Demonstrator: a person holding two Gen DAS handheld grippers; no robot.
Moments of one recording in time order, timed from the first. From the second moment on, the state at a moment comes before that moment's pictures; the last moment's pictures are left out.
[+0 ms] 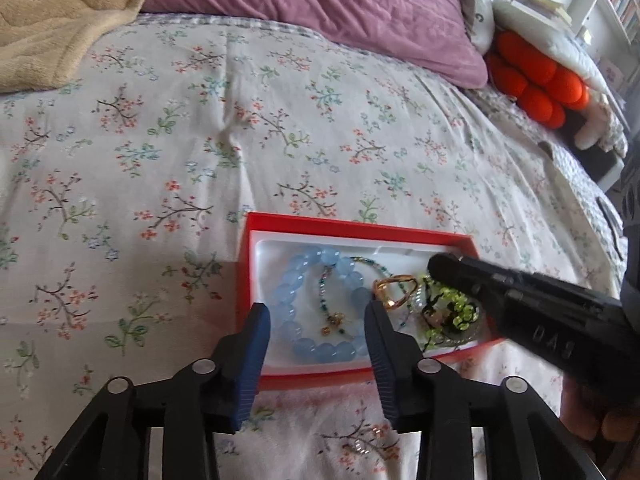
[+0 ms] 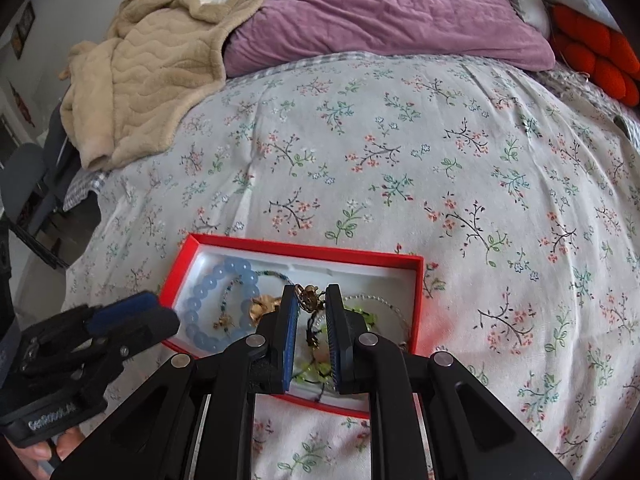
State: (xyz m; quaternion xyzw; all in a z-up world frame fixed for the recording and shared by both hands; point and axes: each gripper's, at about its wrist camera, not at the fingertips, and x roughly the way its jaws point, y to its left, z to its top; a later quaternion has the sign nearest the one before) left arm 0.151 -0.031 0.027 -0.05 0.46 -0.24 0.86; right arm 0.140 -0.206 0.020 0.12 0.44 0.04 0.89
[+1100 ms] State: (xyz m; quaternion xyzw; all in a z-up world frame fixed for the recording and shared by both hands) left arm 0.089 0.003 0.027 0.01 0.48 -0.18 0.86; right arm 0.057 -0.209 0.037 0.14 0.48 0.02 0.87
